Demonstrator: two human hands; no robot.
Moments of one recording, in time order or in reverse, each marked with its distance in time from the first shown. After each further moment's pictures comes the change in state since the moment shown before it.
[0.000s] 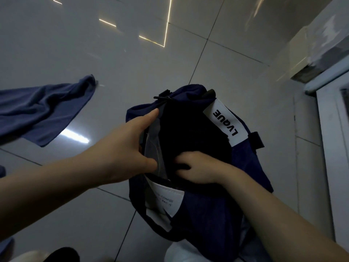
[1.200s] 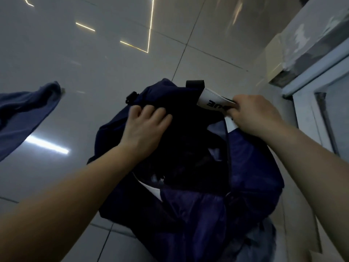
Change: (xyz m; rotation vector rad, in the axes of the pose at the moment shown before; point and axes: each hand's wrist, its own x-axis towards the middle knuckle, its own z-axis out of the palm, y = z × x) left_hand 0.154 -0.027 0.068 1.154 0.612 0.680; right_hand -0.039 0.100 -0.132 -0.277 0.662 0.532
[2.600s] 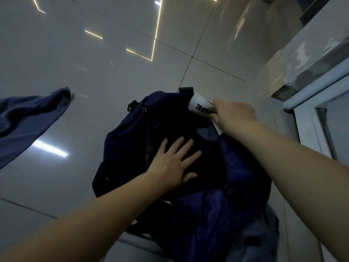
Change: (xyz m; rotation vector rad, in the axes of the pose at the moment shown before) left_hand -0.013 0.058 0.011 -0.296 -0.665 0.090; right_hand 0.034 -0.044 0.015 -0.327 -0.024 -0.138
